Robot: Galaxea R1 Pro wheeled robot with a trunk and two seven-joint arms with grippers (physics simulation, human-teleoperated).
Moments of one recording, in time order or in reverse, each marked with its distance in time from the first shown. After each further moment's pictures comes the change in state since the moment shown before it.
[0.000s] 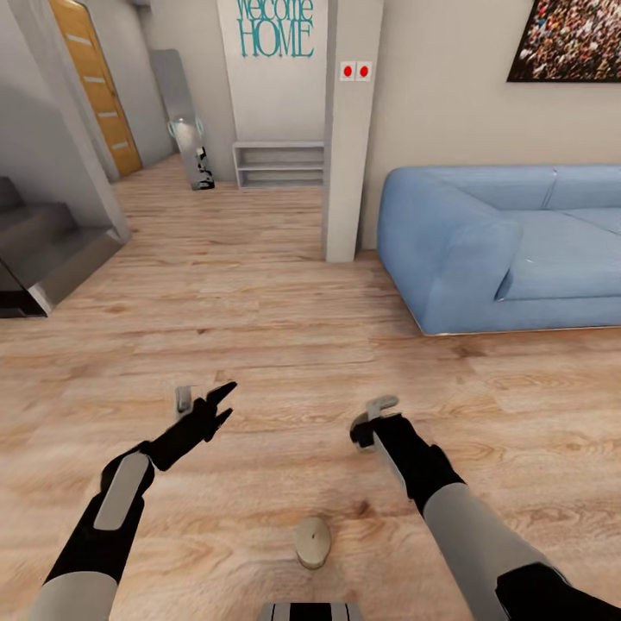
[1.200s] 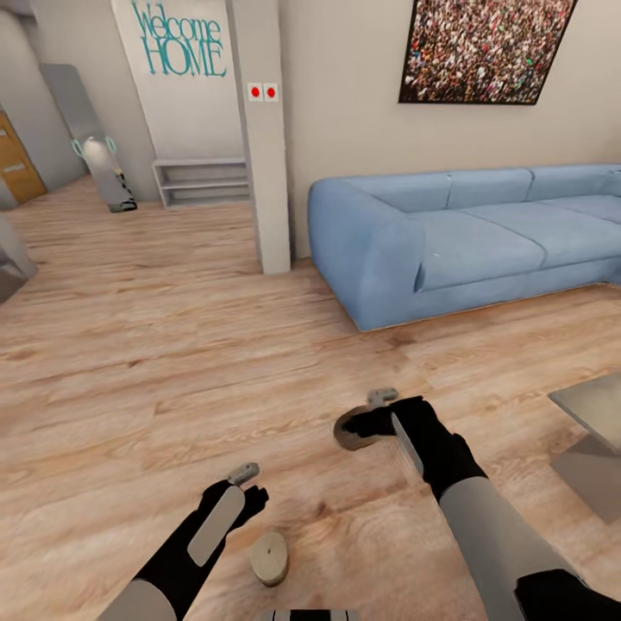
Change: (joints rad) left arm 0.002 -0.089 -0.562 0.217 -0.054 -0.236 1.110; right arm -0.001 -0.052 -0.064 -0.154 -0.028 0.166 0.325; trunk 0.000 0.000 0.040
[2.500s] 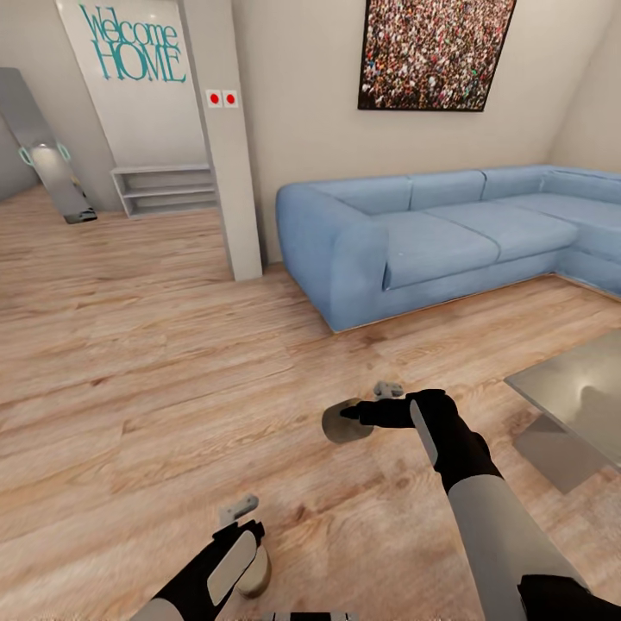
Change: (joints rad) left arm 0.002 -0.045 -0.073 0.301 -0.147 -0.252 -0.089; right arm 0.001 0.008 -0.198 -0.067 -0.011 0.097 0.222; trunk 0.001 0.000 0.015
